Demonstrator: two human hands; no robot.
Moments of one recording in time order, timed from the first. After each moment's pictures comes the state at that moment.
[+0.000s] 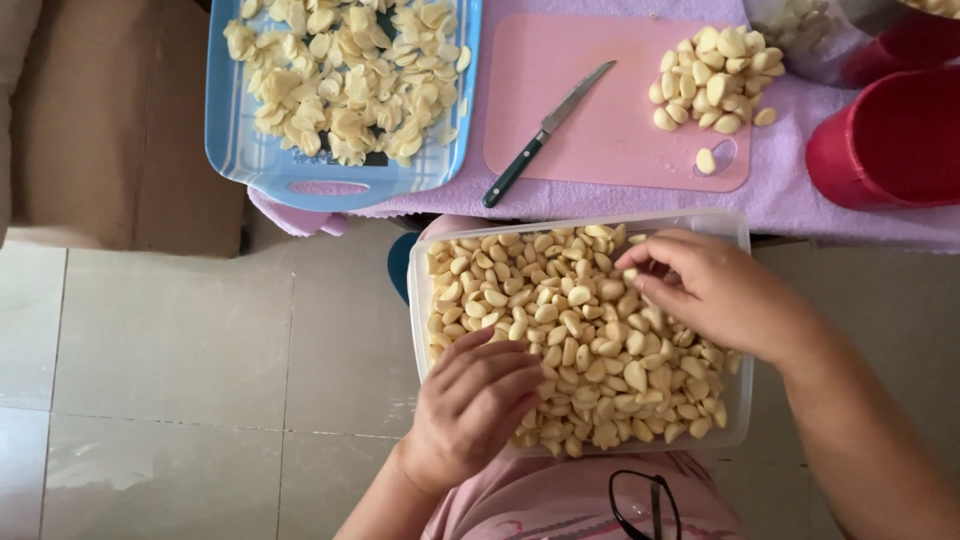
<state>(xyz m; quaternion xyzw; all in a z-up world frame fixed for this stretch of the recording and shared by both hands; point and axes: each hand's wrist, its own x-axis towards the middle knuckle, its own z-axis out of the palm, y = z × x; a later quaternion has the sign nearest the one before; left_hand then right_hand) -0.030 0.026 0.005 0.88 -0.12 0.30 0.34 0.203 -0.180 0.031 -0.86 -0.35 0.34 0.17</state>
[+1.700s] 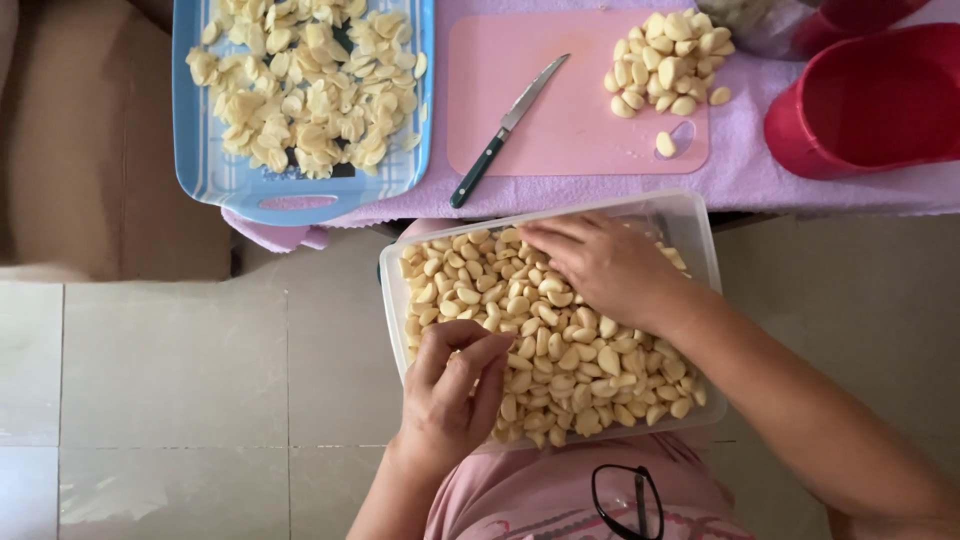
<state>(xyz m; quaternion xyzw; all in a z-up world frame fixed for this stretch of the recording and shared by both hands) -0.021 0.017 0.010 0.87 -0.04 0.29 0.39 0.186 -0.141 -0.012 -0.82 -0.54 0.14 0.09</state>
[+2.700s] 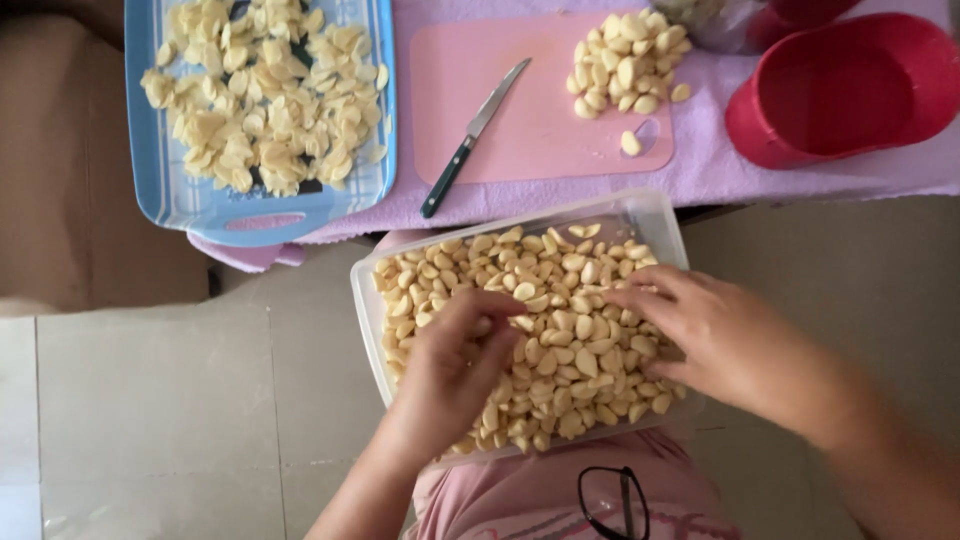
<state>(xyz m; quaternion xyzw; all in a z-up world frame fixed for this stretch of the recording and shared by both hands) 0.025 0.010 0.058 0.74 0.12 -0.03 0.67 0.162 -0.265 0.021 -0.85 -0.47 0.19 0.09</state>
